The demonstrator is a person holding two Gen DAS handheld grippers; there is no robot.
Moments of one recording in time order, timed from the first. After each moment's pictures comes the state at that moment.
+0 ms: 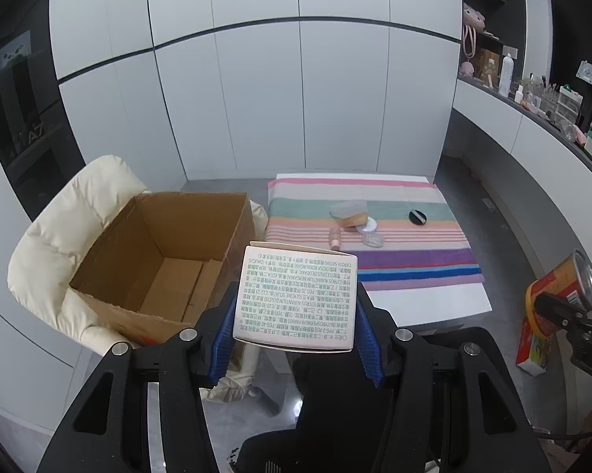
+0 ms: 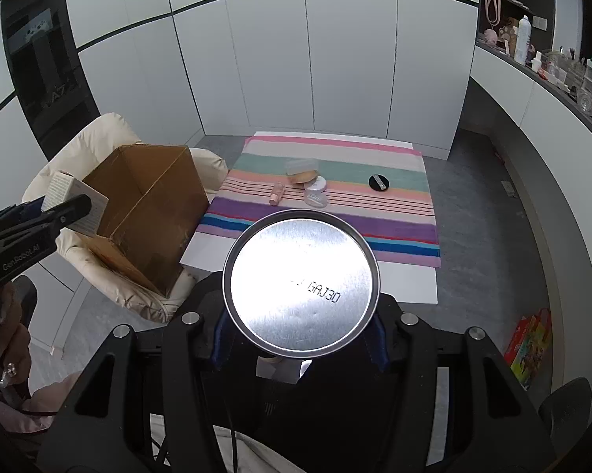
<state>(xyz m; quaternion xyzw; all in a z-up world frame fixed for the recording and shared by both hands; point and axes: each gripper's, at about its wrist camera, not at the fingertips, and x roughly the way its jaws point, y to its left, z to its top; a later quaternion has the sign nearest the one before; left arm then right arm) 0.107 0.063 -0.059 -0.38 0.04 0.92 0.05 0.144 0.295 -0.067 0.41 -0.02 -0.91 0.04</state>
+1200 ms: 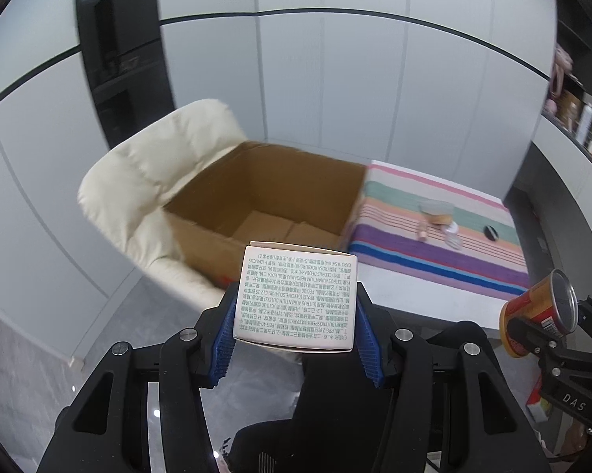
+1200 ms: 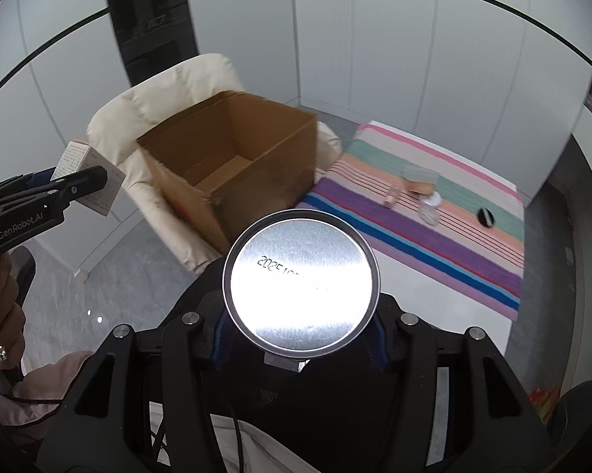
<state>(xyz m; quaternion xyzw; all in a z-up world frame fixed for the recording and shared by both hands) 0.159 -0.065 -0.069 -0.40 -0.04 0.91 -0.10 0.121 0.144 -0.091 0.43 0.08 -0.87 0.22</state>
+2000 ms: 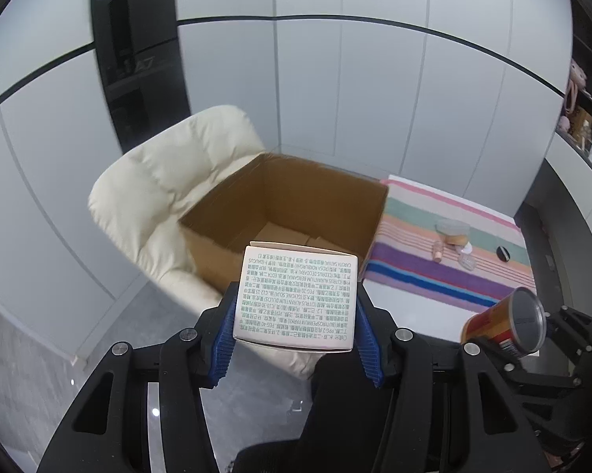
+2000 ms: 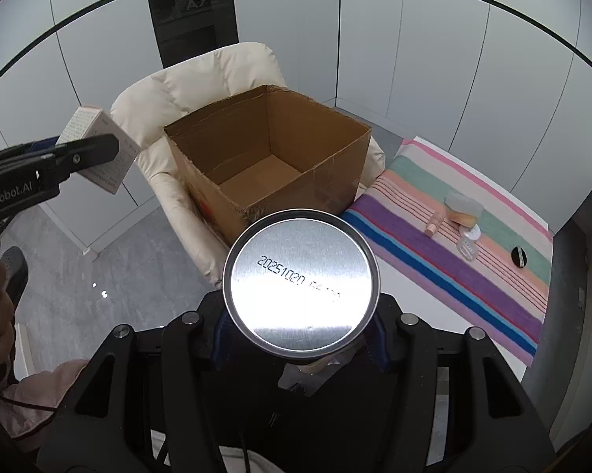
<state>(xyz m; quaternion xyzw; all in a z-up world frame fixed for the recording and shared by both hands) 0.125 -0.088 -0.057 -0.39 -0.04 0.92 -0.11 0.091 0.087 -0.105 0.42 0.11 -0.86 0.26</state>
